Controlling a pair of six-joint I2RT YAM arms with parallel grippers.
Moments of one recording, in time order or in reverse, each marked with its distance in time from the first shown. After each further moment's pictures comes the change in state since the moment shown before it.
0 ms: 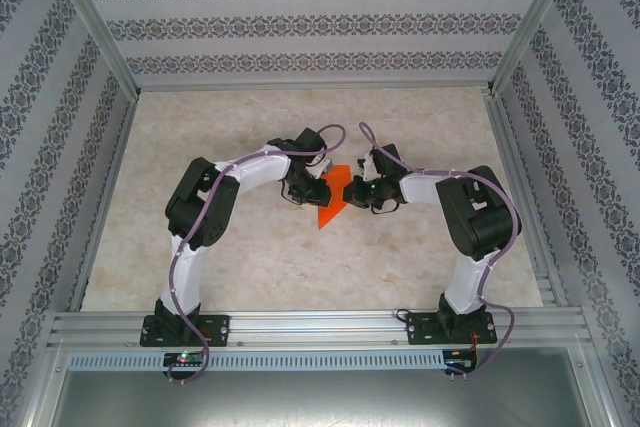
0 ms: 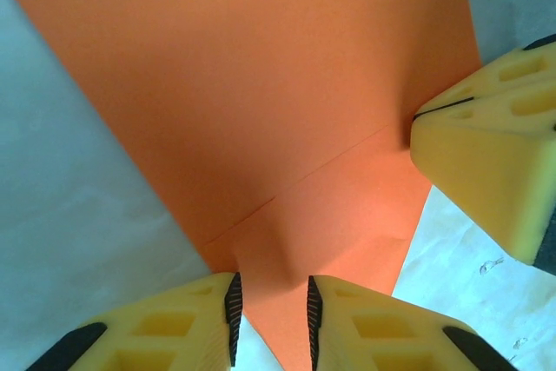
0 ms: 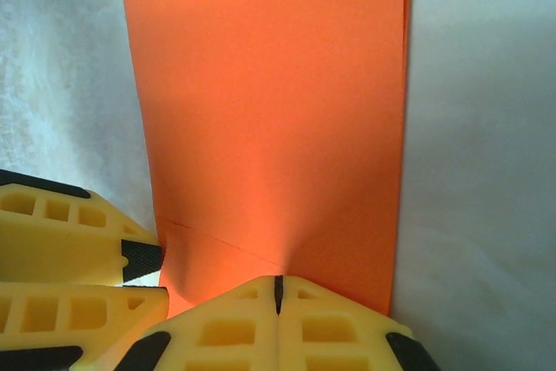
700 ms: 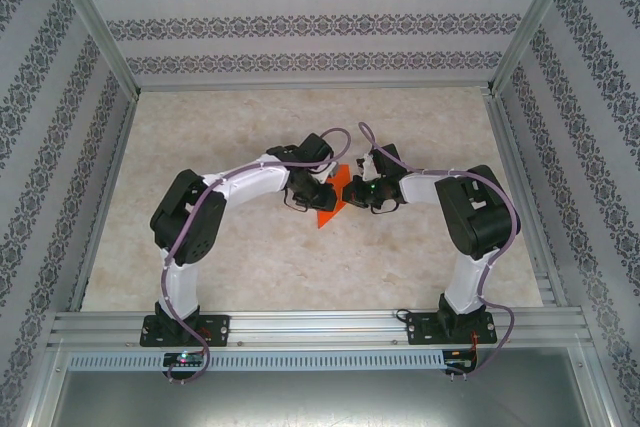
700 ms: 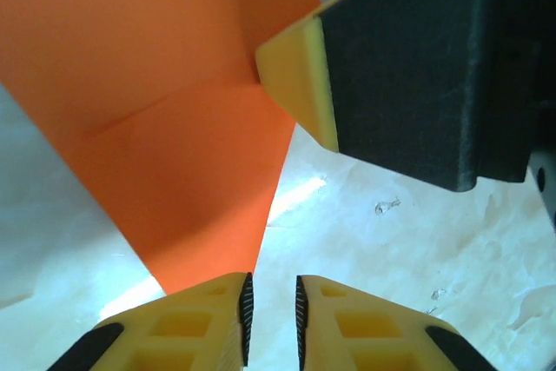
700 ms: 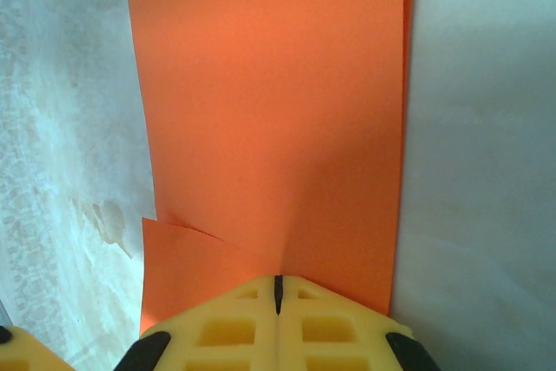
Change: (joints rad) left arm -0.093 -0.151 -0.124 0.079 -0.029 -0.094; right arm 0.000 0.007 -0.001 0.016 -0.015 -0.008
